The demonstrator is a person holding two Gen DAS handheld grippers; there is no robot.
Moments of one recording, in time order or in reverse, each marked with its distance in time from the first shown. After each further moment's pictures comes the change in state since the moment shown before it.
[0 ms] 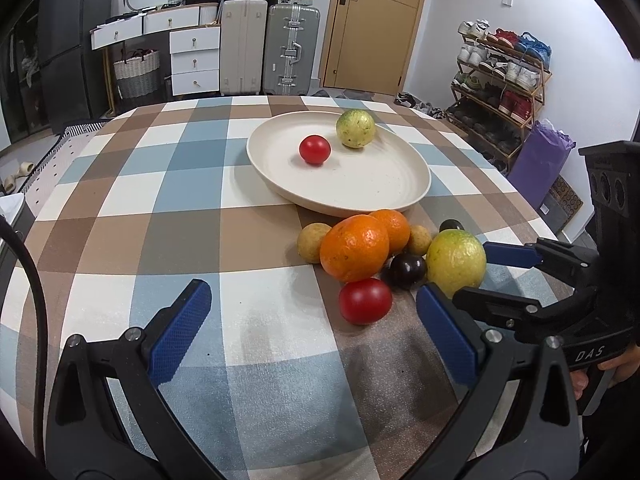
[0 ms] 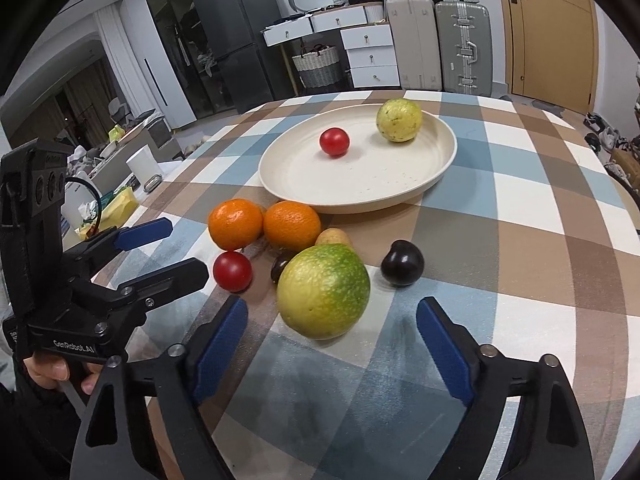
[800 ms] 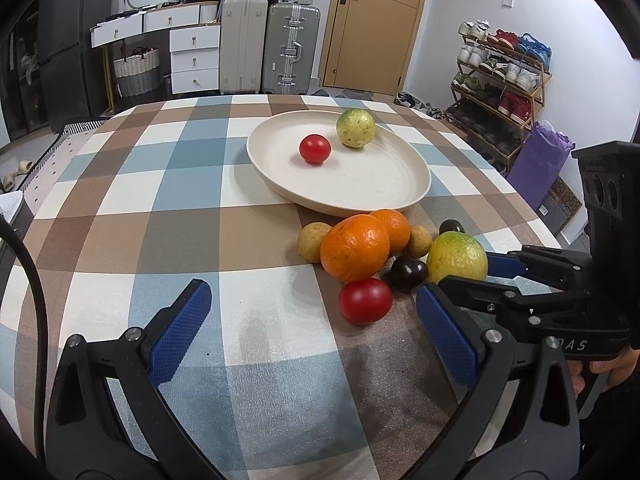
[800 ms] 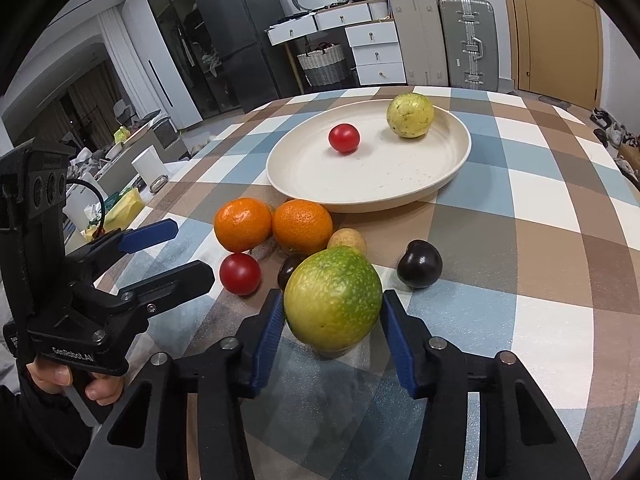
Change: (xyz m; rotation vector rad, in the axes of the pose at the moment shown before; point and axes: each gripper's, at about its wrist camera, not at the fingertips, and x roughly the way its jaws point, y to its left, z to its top) left arm 0.002 0.000 -0.001 -0.004 0.005 -0.002; right arm 0.008 0.003 0.001 0.011 0.003 0.029
